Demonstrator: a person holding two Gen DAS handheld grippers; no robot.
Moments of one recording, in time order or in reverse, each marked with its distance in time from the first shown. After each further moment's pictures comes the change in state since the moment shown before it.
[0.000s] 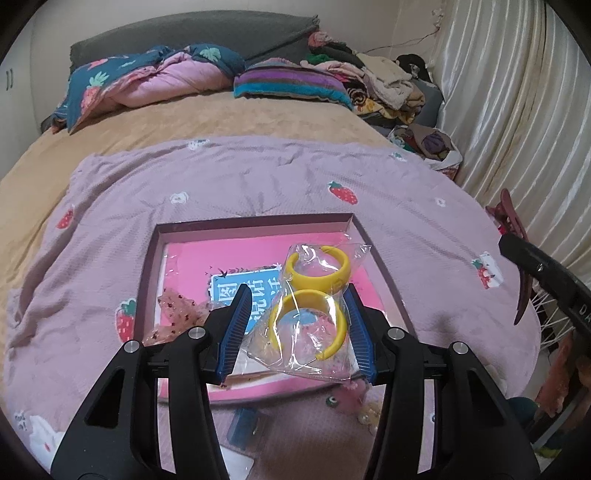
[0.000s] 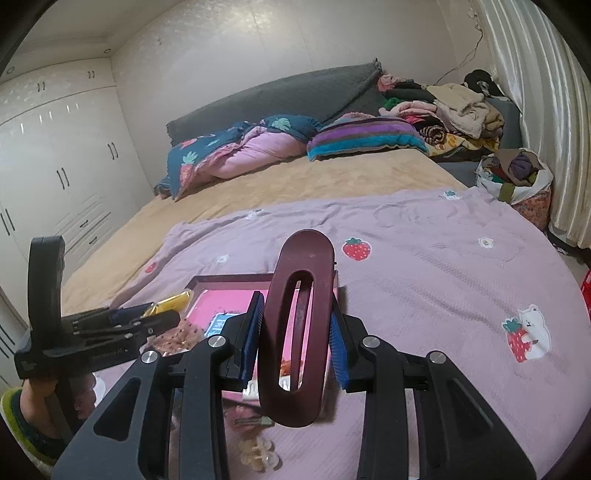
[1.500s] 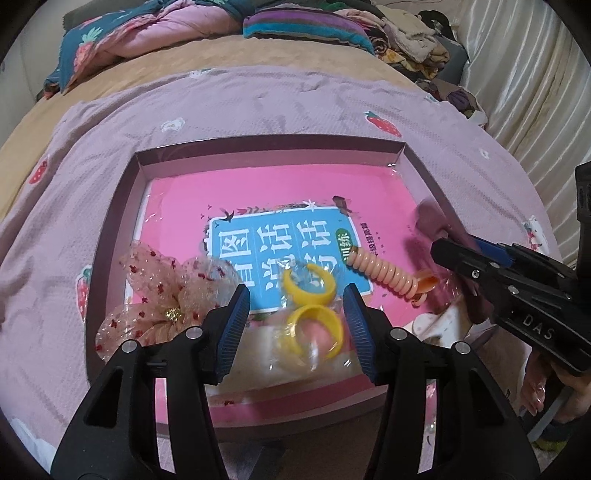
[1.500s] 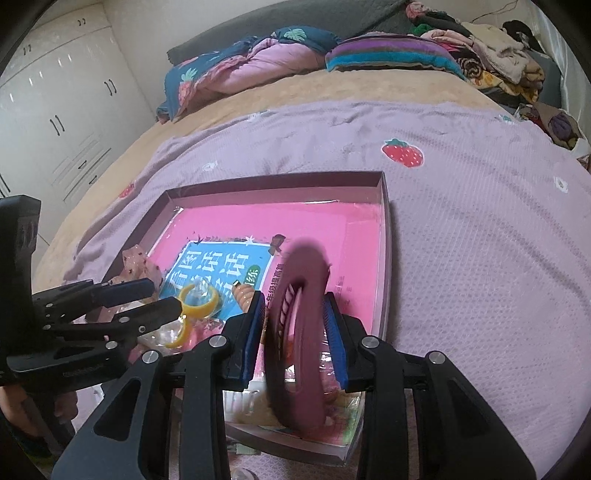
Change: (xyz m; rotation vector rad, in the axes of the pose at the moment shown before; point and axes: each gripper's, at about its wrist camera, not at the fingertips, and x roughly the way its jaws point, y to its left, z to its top) left arm 0.087 0.029 -0.029 -0.015 0.193 0.043; right arm 0.153 0.000 -0.048 -0.034 0.314 0.057
